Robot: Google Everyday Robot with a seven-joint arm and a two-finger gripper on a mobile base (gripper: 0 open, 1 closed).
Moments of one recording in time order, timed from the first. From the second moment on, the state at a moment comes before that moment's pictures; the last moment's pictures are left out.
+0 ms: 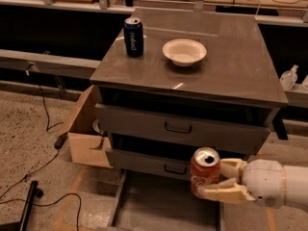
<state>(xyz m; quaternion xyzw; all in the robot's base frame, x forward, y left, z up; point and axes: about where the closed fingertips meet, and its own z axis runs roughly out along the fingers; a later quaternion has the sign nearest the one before) 0.373 -0.139 0.758 -0.42 0.70 0.36 0.45</state>
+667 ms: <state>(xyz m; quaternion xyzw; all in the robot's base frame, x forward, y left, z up) 0.364 -0.121 0.692 -0.46 0.72 0.35 0.39</state>
